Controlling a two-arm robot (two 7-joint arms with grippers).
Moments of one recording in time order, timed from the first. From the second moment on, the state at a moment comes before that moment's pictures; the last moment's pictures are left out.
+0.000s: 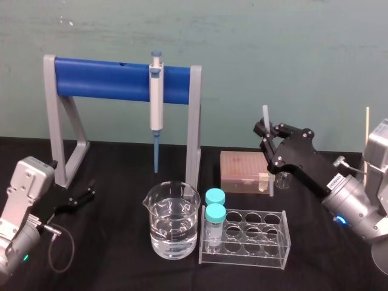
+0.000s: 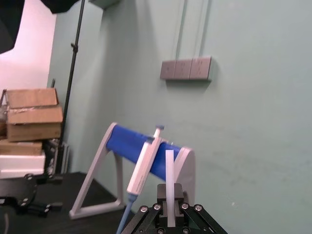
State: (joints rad) left arm -0.20 0.60 0.45 -1.41 -0.25 -0.12 0.03; right arm 0.27 0.41 -0.30 -1.43 0.41 -0.36 0.53
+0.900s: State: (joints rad) left arm -0.20 0.60 0.45 -1.41 -0.25 -0.12 0.03; right arm 0.20 0.33 -0.19 -1.42 0.39 -0.40 0.47
